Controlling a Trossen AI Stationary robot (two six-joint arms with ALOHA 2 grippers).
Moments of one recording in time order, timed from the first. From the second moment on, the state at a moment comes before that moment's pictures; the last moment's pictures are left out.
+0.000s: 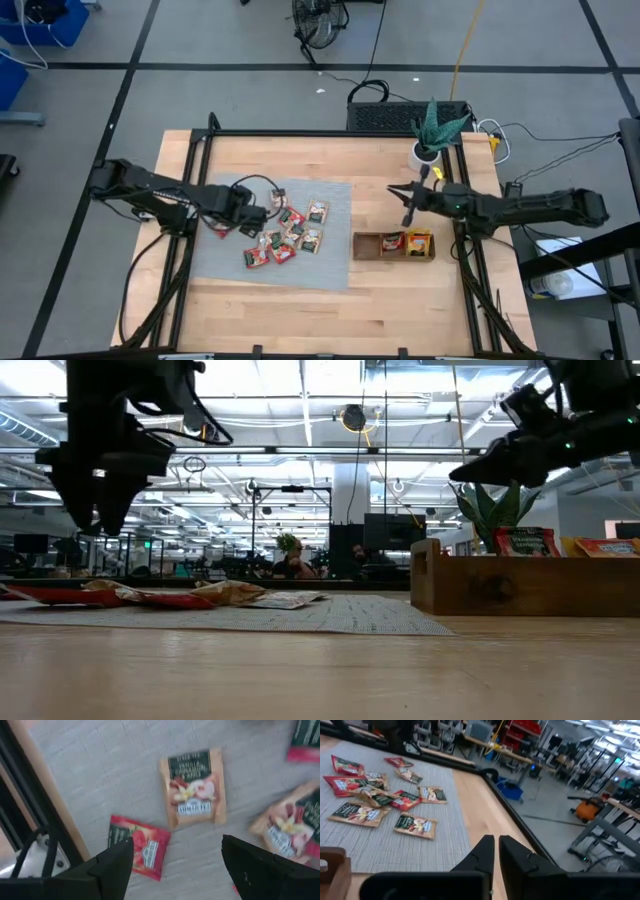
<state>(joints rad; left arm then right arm) -0.11 1.36 0.89 -1.22 -0.21 -1.20 -0.09 0.65 0.16 0.35 0.31 -0.32</state>
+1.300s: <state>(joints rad) -0.13 1.36 0.63 -1.03 -0.05 -1.25 -0.09 0.57 0.14 0.35 0.31 -0.29</state>
